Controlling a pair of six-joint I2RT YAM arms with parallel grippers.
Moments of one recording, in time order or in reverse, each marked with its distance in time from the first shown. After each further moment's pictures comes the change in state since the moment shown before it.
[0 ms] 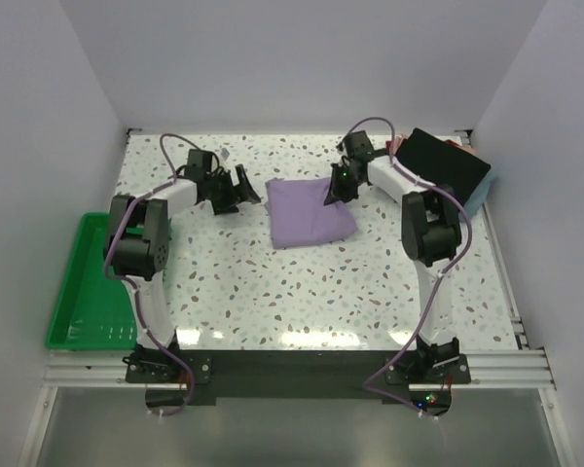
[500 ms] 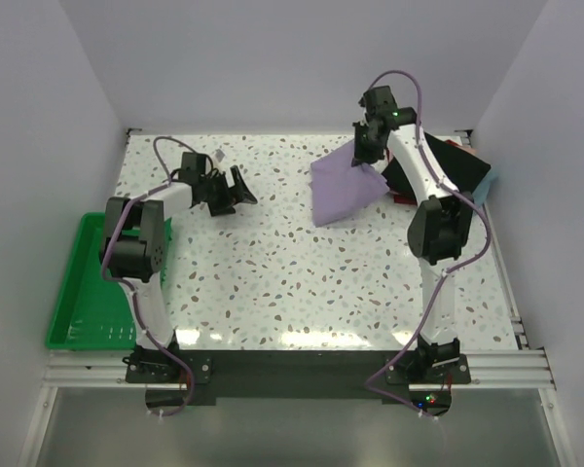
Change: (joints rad) left arm 0.039 -0.023 -0.052 0.042 0.036 0.011; right arm -0.069 0.001 0.478 -0.405 0.273 -0.145
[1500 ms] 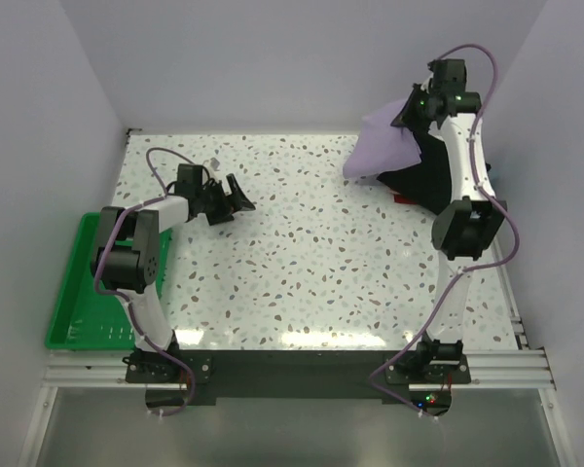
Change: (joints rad) left arm 0.001 -0.108 -0.188 0.130 -0.012 -0.047; right arm -0.247 0.007 0.233 0.049 -0.174 0.140
